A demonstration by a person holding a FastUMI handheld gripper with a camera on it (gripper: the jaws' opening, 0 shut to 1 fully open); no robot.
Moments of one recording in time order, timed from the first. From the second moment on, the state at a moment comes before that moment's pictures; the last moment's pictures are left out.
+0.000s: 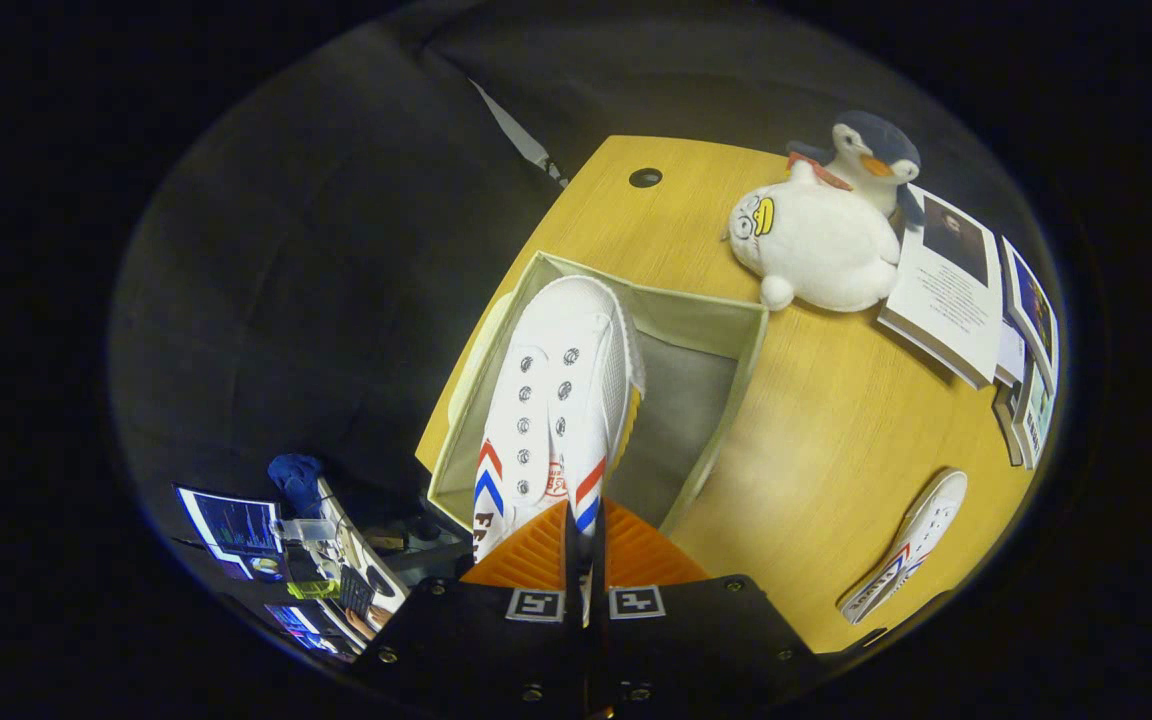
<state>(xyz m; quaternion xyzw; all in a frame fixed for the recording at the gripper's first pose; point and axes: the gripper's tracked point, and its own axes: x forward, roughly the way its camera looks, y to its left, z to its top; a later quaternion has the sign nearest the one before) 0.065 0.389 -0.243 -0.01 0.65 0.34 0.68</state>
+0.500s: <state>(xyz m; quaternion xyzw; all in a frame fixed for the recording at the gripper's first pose) 0.077 0.434 -0.293 -0.04 0.67 0.31 0.67</state>
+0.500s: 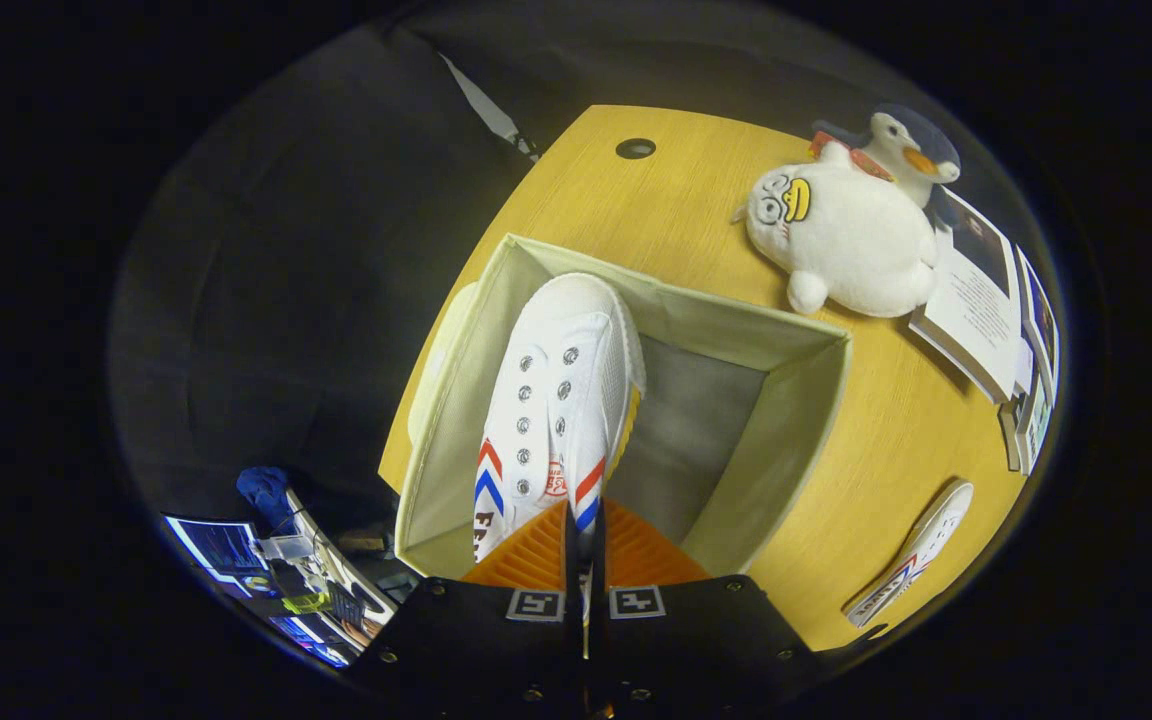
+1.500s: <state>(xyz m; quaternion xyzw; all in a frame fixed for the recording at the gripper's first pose) 0.090 0.315 -0.181 0.01 0.59 0.33 0.74</state>
